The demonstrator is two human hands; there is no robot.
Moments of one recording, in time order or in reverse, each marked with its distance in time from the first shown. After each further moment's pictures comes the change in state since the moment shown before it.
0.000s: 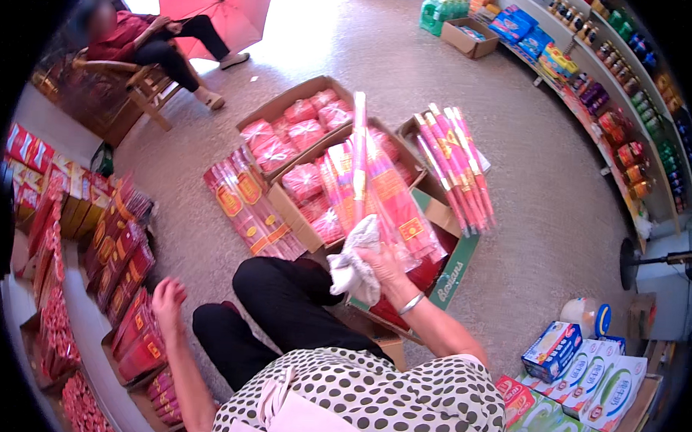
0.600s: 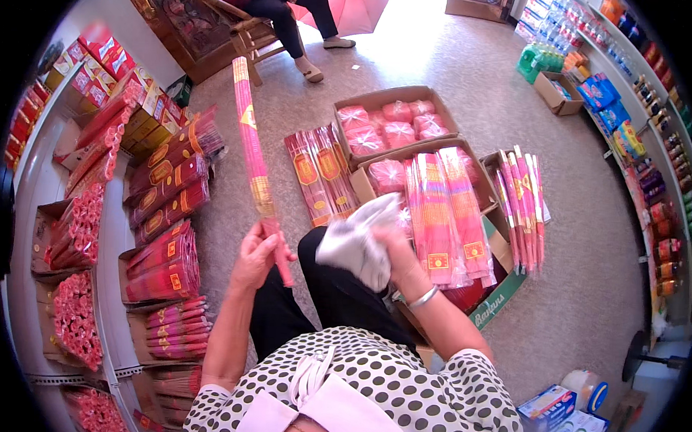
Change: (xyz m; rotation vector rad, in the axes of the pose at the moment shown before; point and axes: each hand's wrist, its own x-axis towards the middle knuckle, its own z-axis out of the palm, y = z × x) left_hand -0.060 0.040 0.044 -0.453 -0.545 -0.058; right_hand -0.004 0.001 0.136 0.161 -0.454 0.254
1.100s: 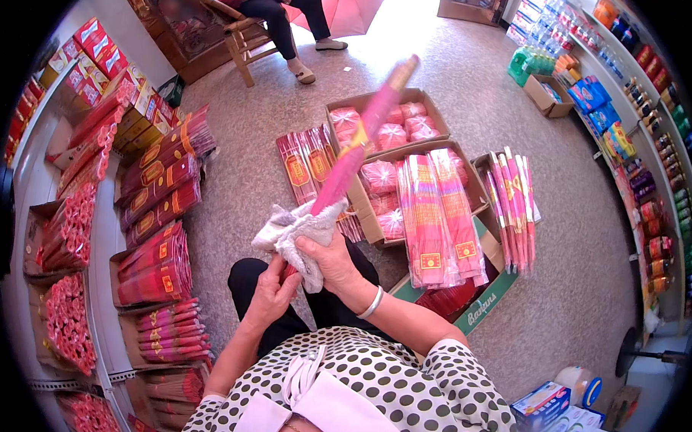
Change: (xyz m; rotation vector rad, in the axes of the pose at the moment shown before) left_hand -0.049 -0.002 0.044 0.683 -0.041 0.100; right_hand 0.013 0.047 0.098 -0.071 -0.107 -0.240
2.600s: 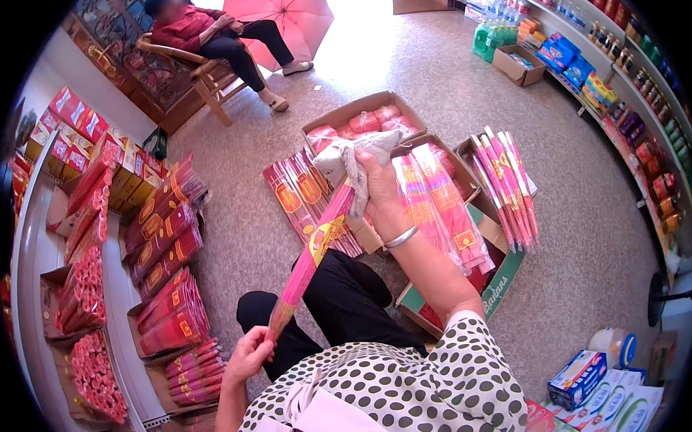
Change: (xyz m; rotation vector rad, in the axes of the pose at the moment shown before) left_hand -0.073 -0.037 -0.058 -0.263 -0.204 -0.350; right_hand 0.089 -0.108 -0.086 0.032 0.313 -0.408
